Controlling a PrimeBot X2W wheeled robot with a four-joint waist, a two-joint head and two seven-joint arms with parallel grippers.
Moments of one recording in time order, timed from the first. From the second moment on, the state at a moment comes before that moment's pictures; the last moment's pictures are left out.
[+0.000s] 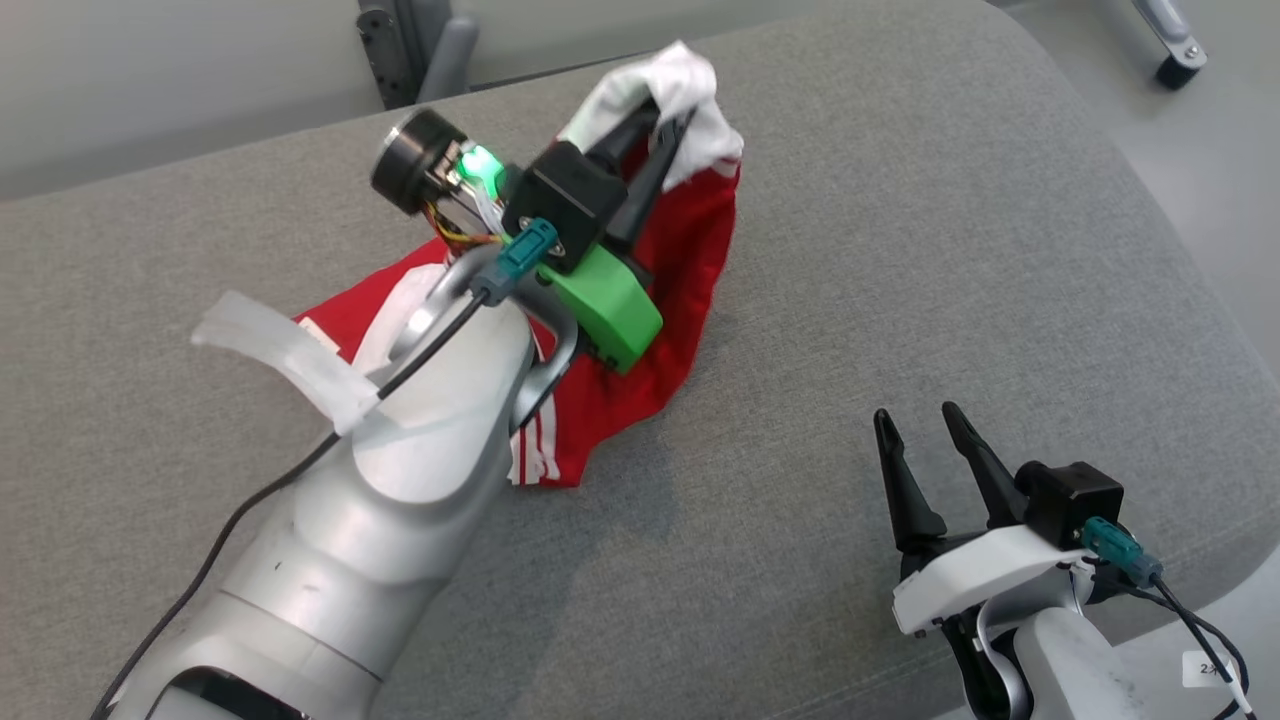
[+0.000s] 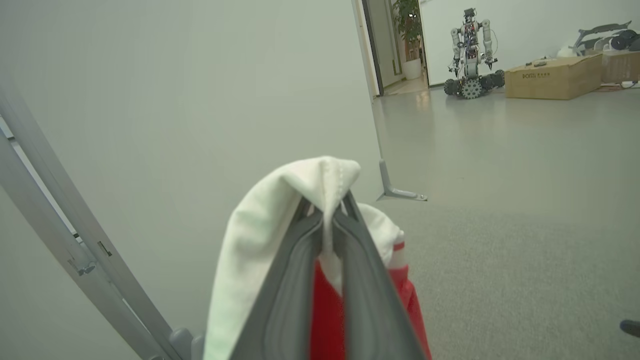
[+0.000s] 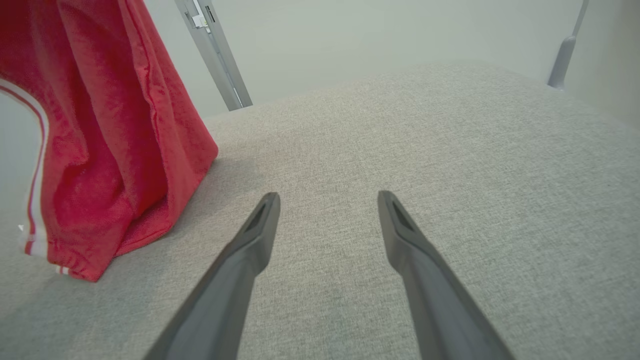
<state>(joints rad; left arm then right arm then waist) -0.92 0.05 -0.63 0.57 -0.21 -0.13 -0.26 -0.18 -0.05 0.14 0.35 0.28 0.13 -0.26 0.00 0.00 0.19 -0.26</state>
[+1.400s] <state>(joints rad) -0.30 0.07 -0.34 0.53 -0.35 -0.02 -0.26 -0.16 -0.05 0.12 0.35 0.22 0.13 -0.26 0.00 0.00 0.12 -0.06</state>
